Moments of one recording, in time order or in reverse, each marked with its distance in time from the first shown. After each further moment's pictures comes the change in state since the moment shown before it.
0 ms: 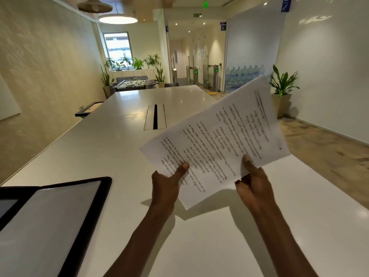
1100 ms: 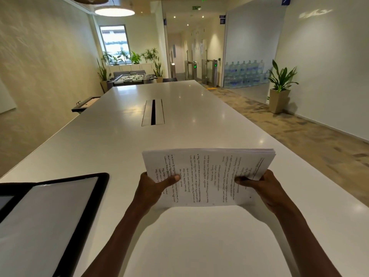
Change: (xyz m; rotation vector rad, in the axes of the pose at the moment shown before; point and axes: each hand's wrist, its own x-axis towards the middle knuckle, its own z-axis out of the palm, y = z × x) left_hand 0.007 0.002 -0.058 0.505 -0.138 -0.107; right_hand 0.011 -0.030 -0.069 -0.968 -0.195 -0.031
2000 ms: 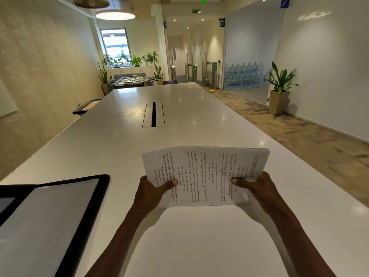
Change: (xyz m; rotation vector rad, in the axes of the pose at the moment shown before) left_hand -0.002 -0.012 -0.004 0.054 0.051 0.028; right_hand 0.001 0.007 0.009 -0.014 0.050 -0.031
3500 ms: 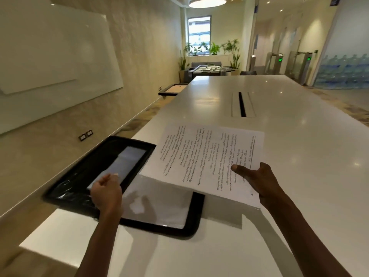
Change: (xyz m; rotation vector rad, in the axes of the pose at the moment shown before) left_hand -0.157 -0.005 -0.336 -0.086 1.249 -0.325; right_hand -0.034 -0.053 0.302 0.195 -0.326 0.180
